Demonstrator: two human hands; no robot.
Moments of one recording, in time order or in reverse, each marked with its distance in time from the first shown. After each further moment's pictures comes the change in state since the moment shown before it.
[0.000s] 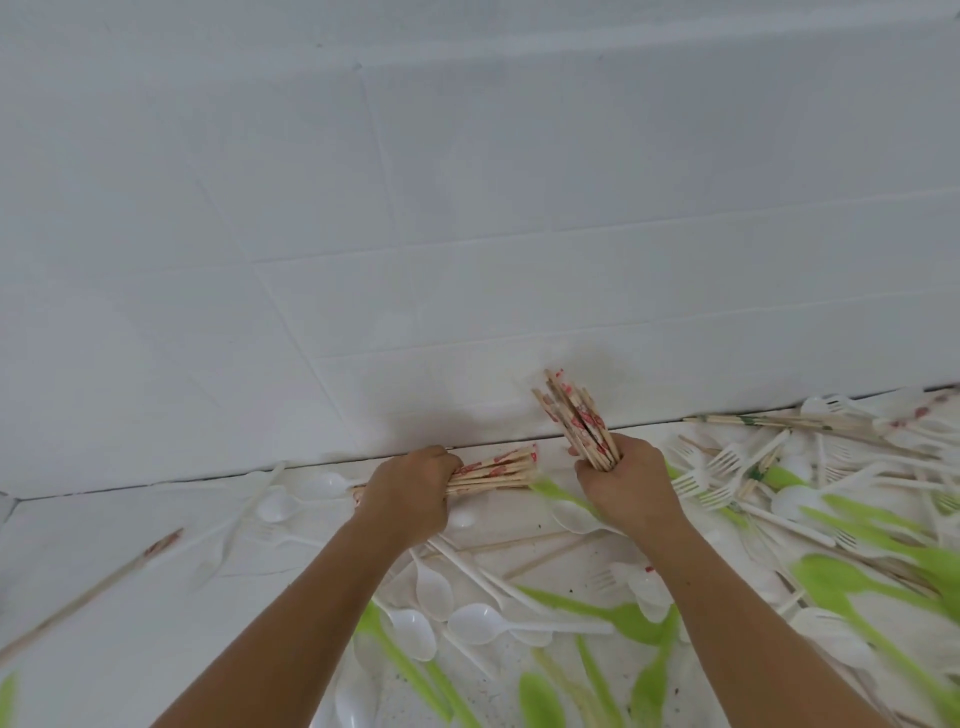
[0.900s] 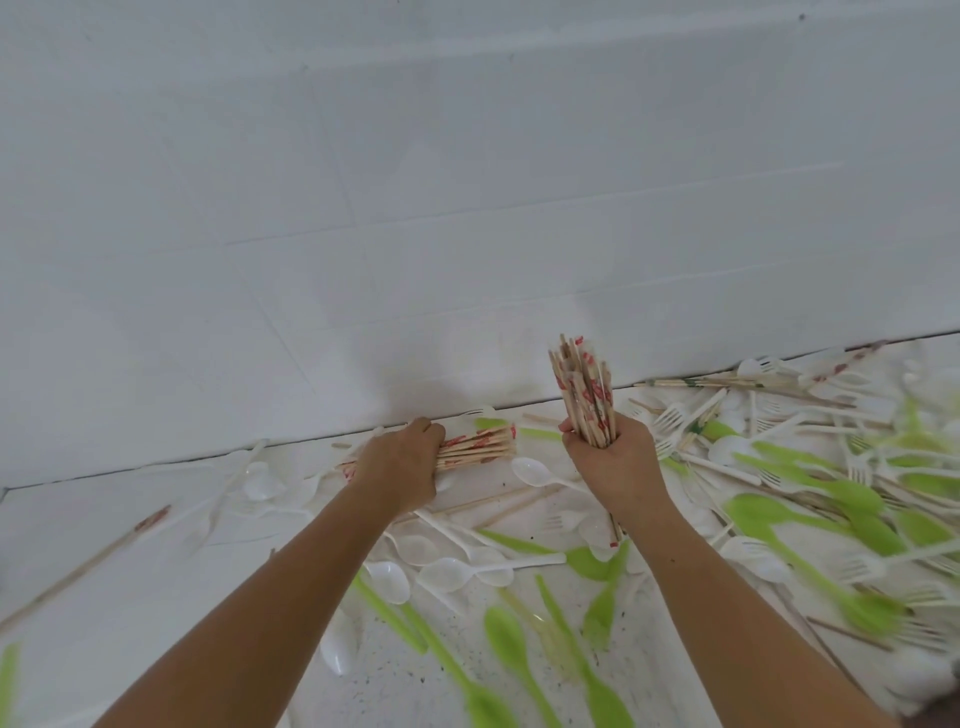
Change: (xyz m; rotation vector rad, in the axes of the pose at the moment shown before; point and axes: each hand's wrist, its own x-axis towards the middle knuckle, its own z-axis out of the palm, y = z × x) left_hand -0.004 0.028 0.001 0.145 -0.002 0.026; right_hand -0.045 0.006 -0.031 0.287 0.139 -0.010
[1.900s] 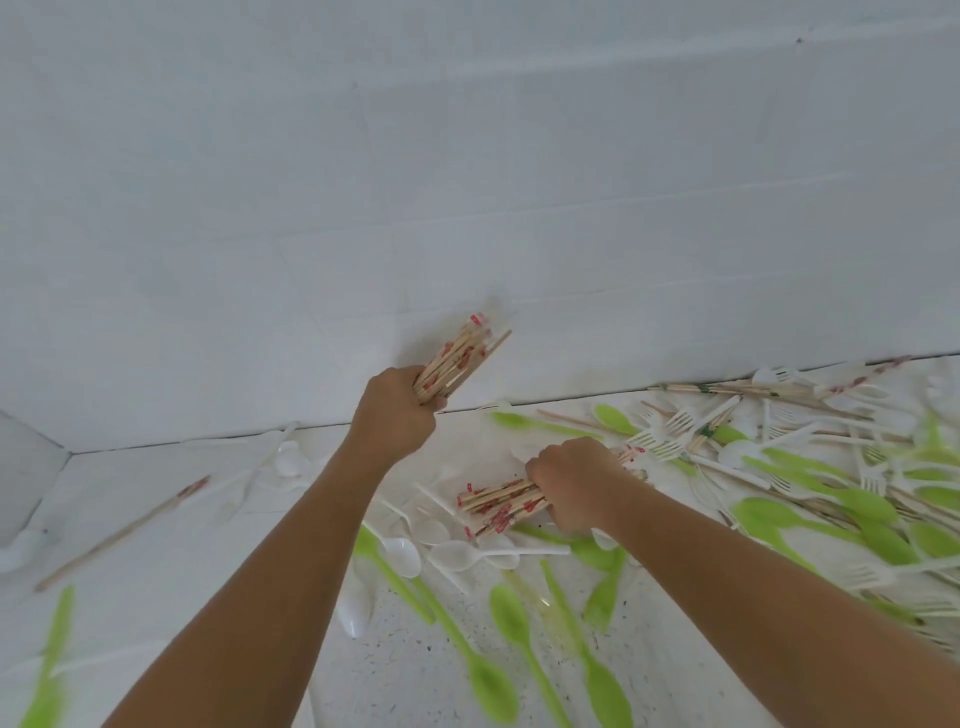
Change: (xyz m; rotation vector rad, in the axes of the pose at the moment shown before) left_hand -0.023 0.006 -0.081 -0.614 0.260 -0.339; right_hand 0.001 -0.006 0.028 -1.464 -0.764 -0.661
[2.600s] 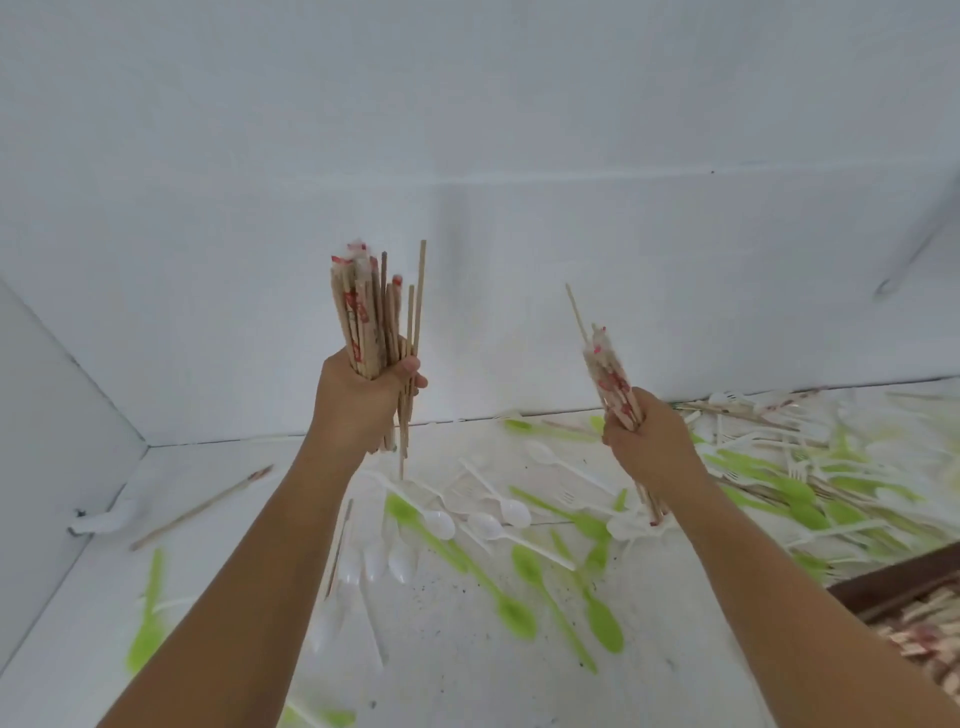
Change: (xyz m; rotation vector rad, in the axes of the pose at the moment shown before) left_hand -0.127 0.038 -0.142 -0.752 0.276 -0.019; right_hand -0.132 -0.019 -0.075 1.126 0.722 0.641
